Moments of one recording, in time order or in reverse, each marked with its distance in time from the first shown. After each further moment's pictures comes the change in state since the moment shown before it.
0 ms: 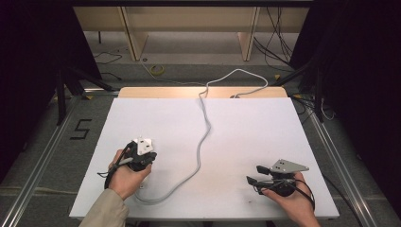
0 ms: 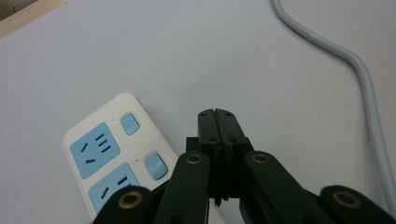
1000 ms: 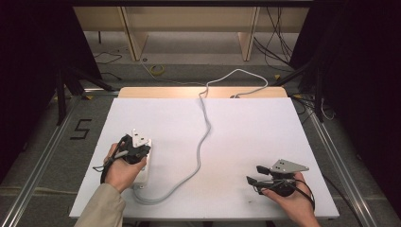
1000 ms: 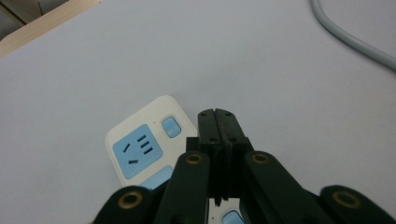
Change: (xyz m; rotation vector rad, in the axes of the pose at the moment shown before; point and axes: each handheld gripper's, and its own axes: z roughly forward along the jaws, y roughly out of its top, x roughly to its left) left arm 0.021 0.007 0.001 0.015 0.064 -0.020; right arm 0.000 0.000 0.000 0.001 -0.001 0.001
